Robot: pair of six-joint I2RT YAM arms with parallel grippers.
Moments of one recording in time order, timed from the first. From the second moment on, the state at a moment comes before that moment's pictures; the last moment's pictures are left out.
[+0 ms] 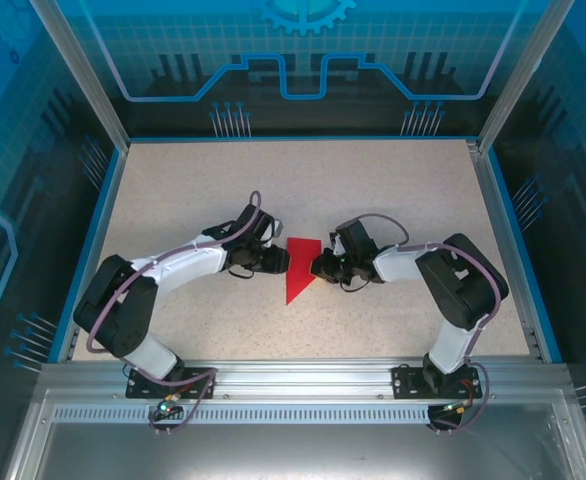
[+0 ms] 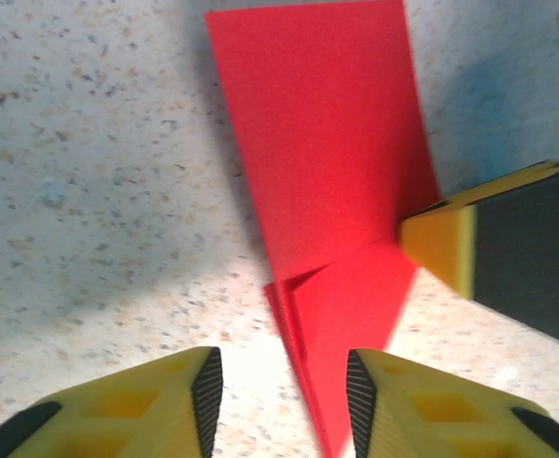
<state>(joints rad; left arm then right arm) -0.54 1.57 0.94 -0.42 0.23 -0.47 0.56 1.76 0.75 0.09 -0.44 0.92</state>
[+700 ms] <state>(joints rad) -0.59 1.74 0.96 -0.34 0.34 -0.57 0.54 1.56 0.69 -0.01 -0.36 0.93</state>
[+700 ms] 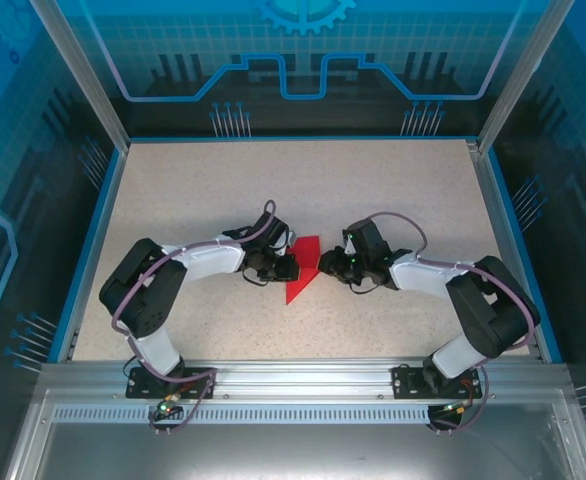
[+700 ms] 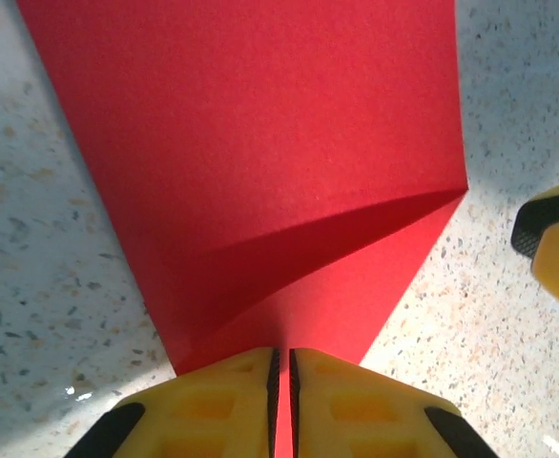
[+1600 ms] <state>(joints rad) -0.59 1.76 0.97 -0.35 0.27 -0.56 0.56 1.73 0.79 0.07 -0.49 0.79</state>
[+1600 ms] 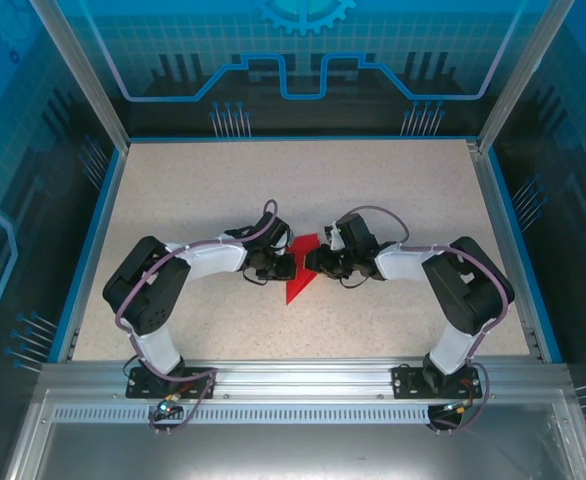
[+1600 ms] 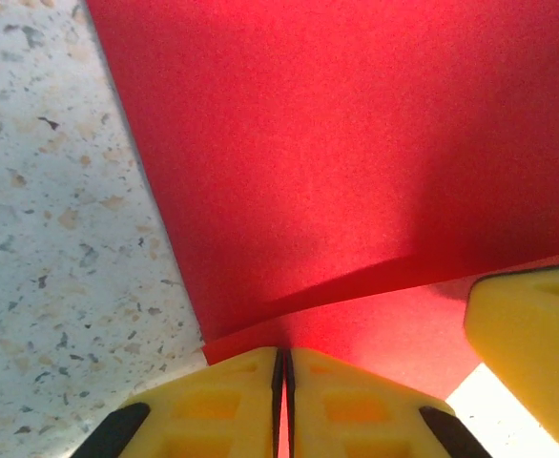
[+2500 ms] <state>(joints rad) -0.61 1.48 0.78 -0.28 0.19 -0.56 0.62 1.78 0.74 0.22 -0.46 0.91</state>
